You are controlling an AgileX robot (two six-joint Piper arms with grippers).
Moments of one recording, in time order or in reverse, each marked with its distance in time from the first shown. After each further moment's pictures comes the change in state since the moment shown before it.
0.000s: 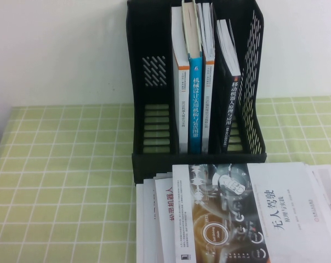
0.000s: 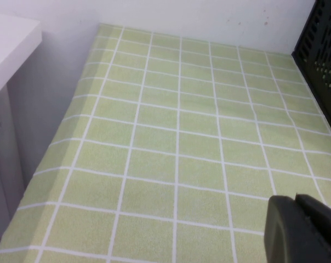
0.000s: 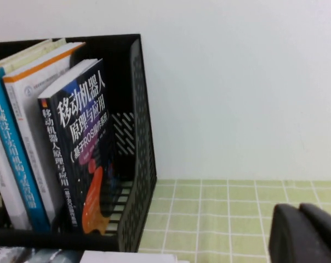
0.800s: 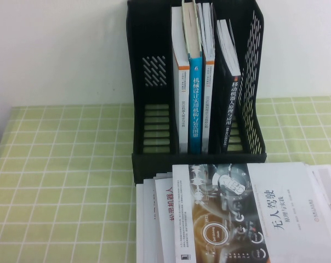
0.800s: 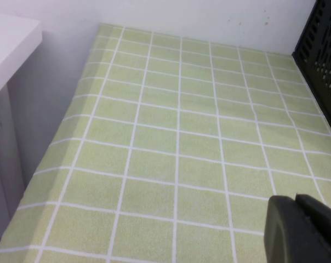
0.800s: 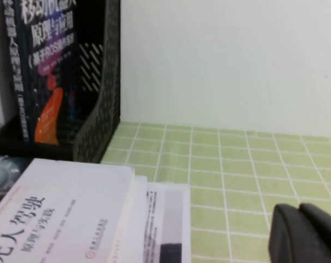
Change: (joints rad) right arm -0.175 -0.269 0.231 0.653 0.021 -0.795; left arm 0.000 0.000 0.000 0.000 0.000 -0.002
